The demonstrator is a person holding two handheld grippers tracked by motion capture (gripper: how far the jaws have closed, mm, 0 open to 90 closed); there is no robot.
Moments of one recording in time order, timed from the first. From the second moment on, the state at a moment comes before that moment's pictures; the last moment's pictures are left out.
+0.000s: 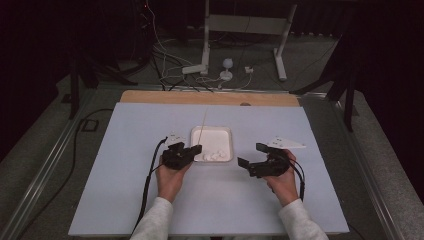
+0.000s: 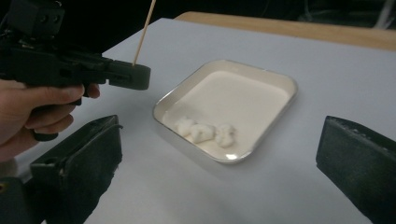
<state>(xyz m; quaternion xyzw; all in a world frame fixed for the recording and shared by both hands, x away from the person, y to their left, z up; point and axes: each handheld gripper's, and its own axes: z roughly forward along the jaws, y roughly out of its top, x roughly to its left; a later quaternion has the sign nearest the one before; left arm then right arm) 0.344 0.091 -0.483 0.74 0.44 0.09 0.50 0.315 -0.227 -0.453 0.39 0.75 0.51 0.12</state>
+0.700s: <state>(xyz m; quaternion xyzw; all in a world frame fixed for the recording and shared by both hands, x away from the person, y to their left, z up) 0.365 0.080 -0.508 0.73 0.50 0.07 0.46 0.293 -0.265 -0.451 0.41 0.74 0.51 0.15</state>
